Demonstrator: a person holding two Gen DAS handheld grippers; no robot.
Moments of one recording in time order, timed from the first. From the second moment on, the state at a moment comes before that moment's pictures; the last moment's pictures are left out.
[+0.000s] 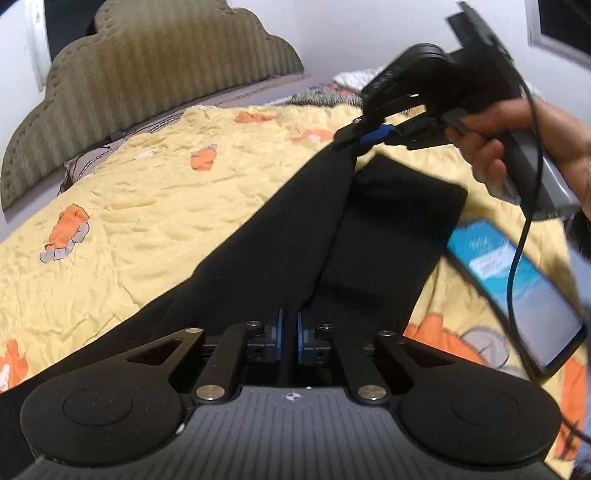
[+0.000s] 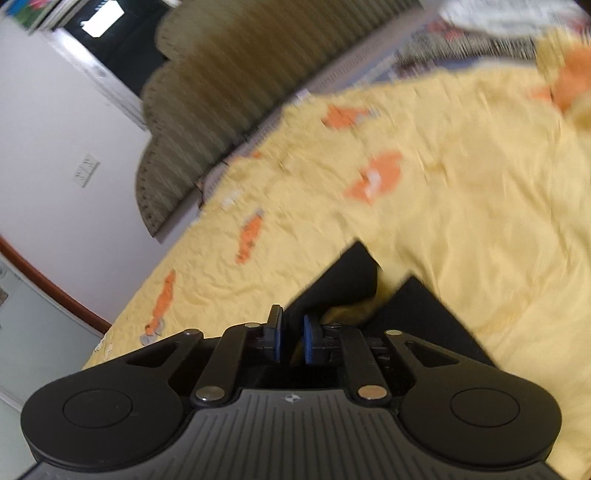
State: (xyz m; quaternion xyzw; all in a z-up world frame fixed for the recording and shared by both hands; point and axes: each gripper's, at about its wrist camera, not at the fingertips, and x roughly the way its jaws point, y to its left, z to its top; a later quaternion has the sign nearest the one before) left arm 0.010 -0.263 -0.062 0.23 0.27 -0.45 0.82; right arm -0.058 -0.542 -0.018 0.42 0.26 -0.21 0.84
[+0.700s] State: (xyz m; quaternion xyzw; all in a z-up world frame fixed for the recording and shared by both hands) left arm -0.009 -0.258 -0.056 0.21 0.28 -0.50 0.79; right arm -0.130 -0.524 -0.015 0.42 0.29 -0.25 0.82
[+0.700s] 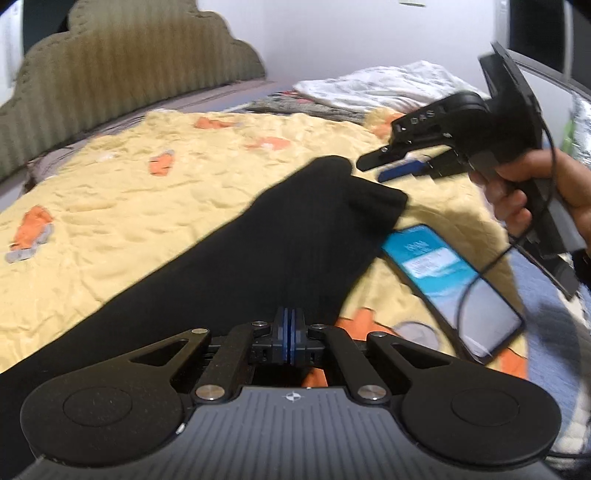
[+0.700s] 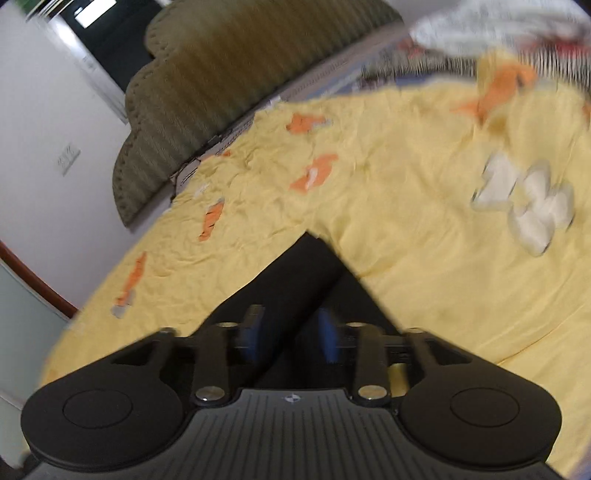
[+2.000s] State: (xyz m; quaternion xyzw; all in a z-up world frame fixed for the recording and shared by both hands) left arm -0.009 -0.245 -0.039 0.20 0.29 -0.52 0.78; right arm -0.121 -0.536 -0.002 0.28 0.30 -0.31 0.86
